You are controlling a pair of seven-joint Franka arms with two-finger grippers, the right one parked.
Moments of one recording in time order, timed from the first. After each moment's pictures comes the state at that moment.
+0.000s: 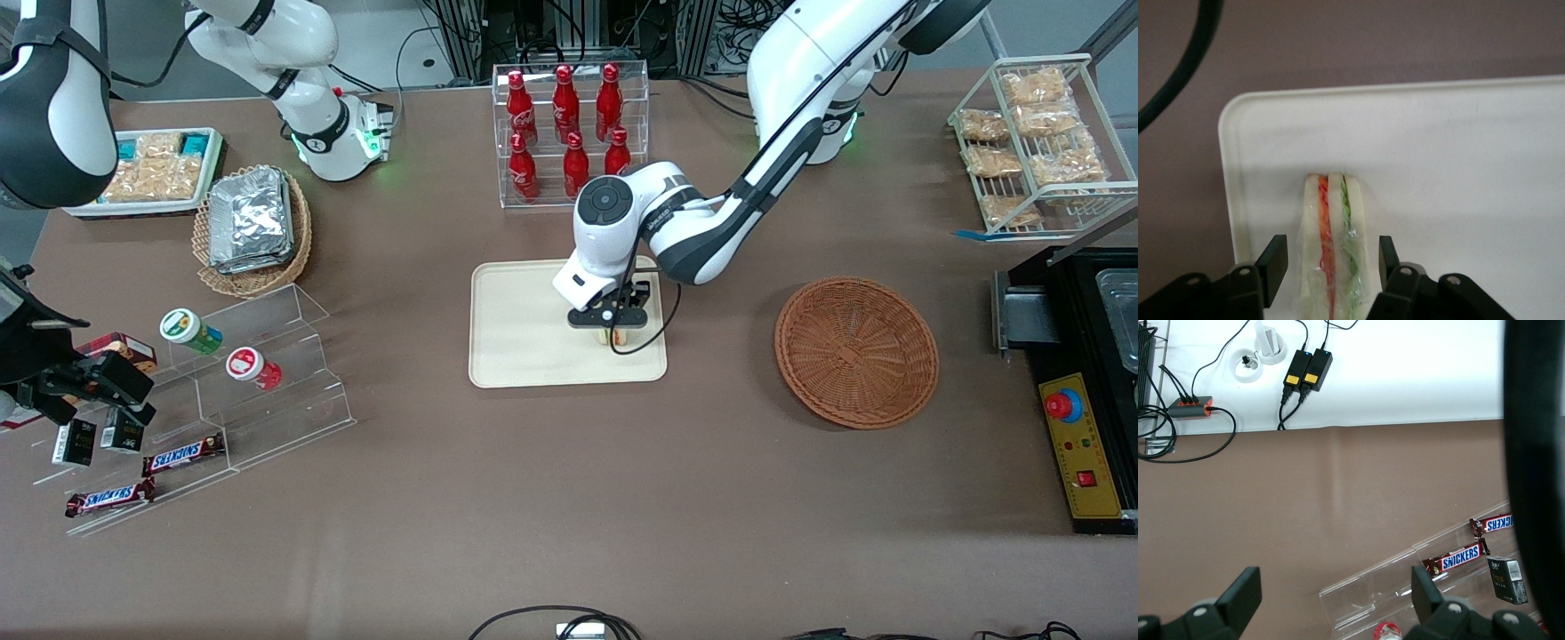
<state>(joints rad) -0.30 0.56 -0.56 -1.78 0.41 2.22 -1.05</state>
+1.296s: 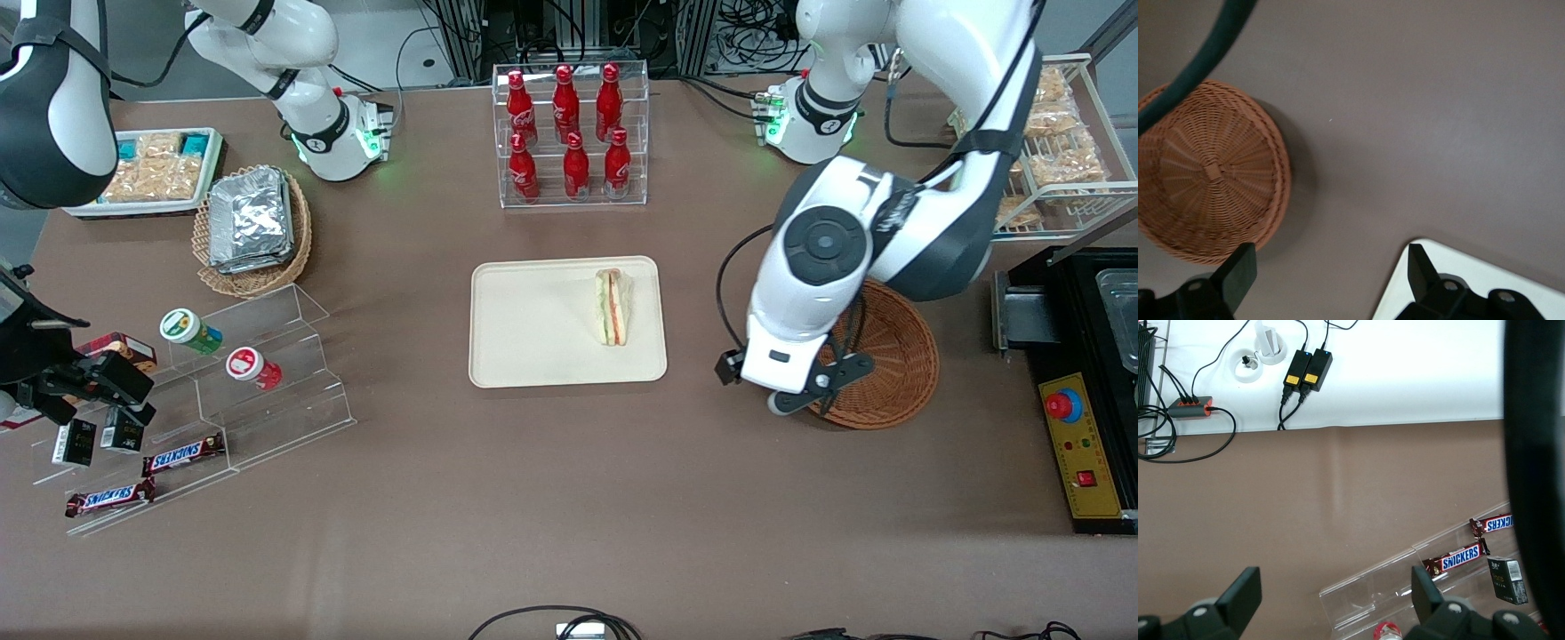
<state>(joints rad) 0.04 0.40 -0.55 -1.53 0.30 1.78 -0.93</state>
